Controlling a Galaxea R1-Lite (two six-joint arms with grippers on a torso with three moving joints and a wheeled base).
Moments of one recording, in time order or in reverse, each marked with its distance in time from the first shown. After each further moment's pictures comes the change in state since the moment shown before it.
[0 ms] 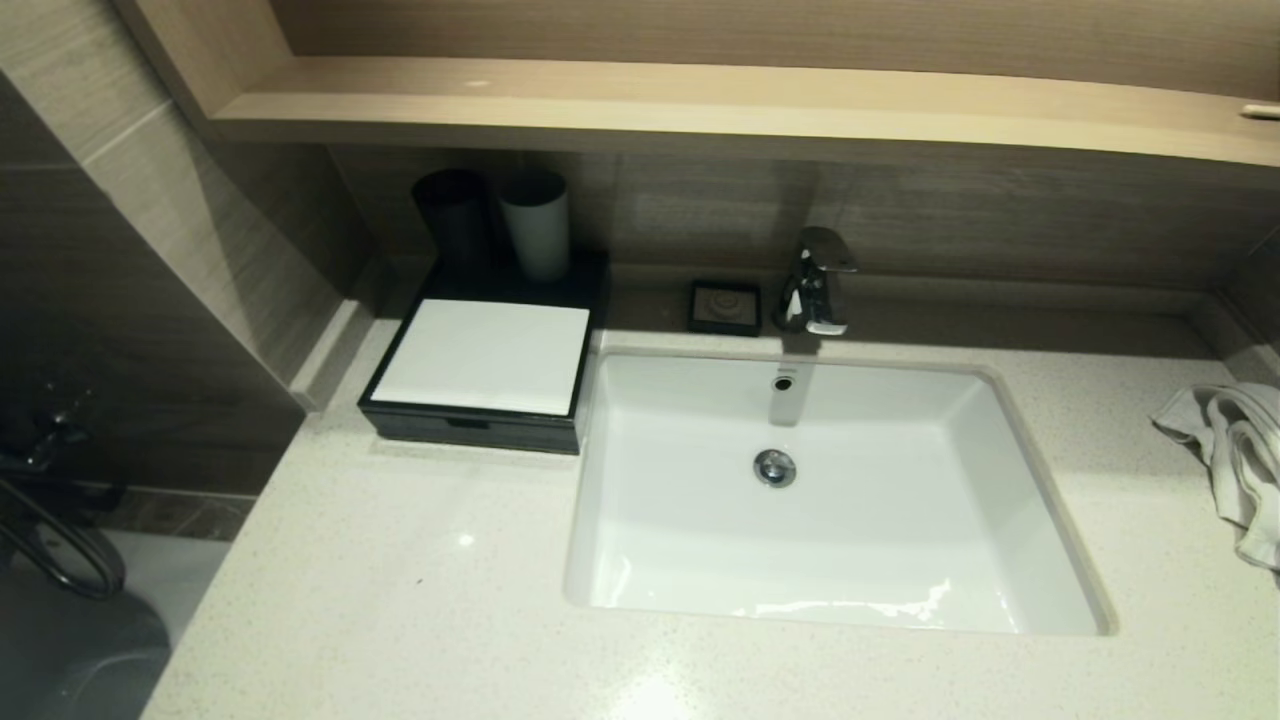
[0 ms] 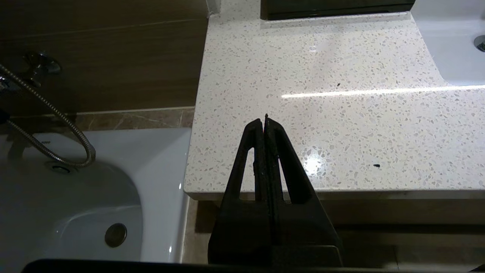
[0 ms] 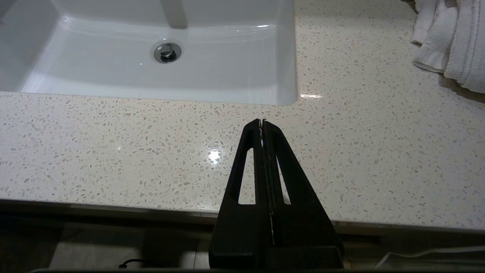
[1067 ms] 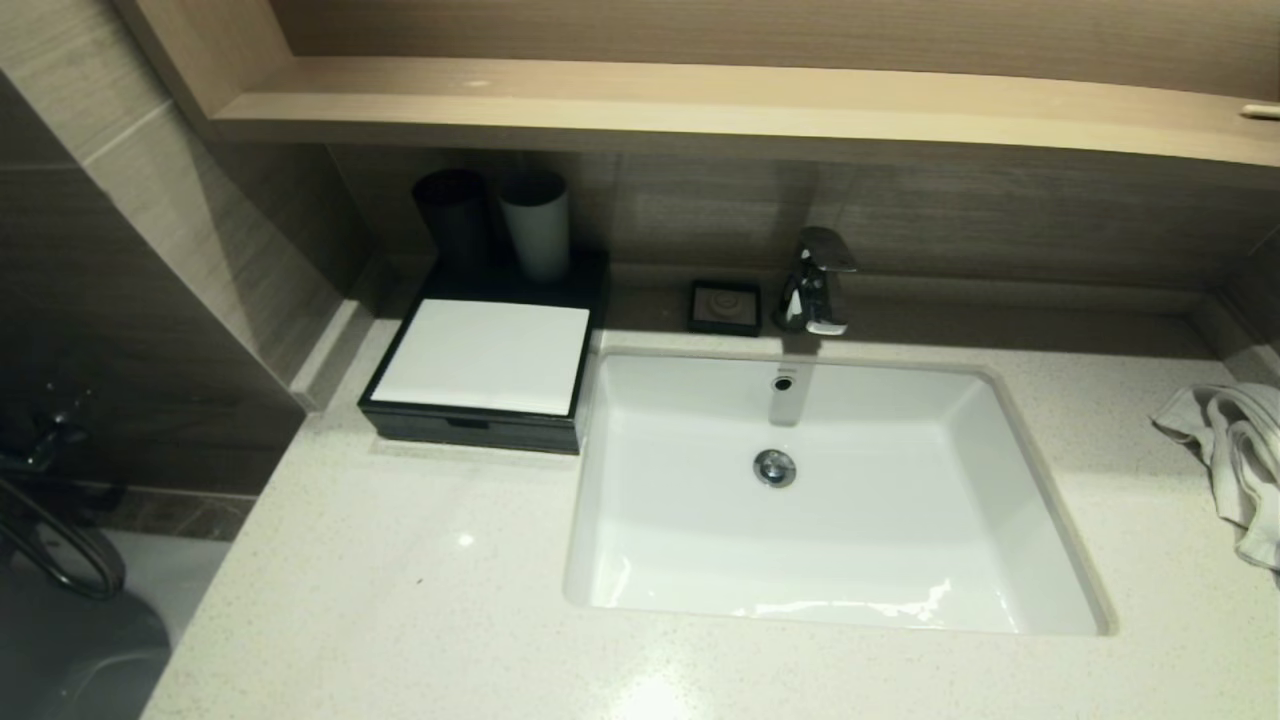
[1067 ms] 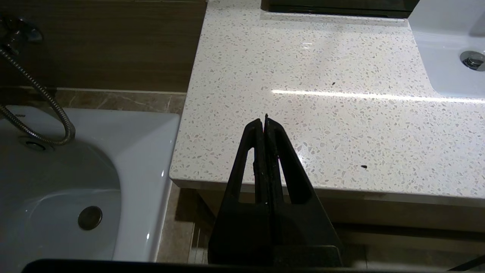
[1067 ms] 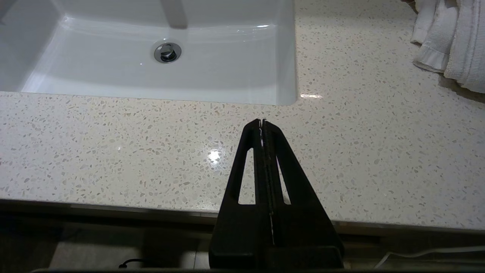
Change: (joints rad) left arm 0.000 0.001 0.000 0.021 0.007 -0.109; right arm 0.000 0.000 0.000 0.000 0.001 0.000
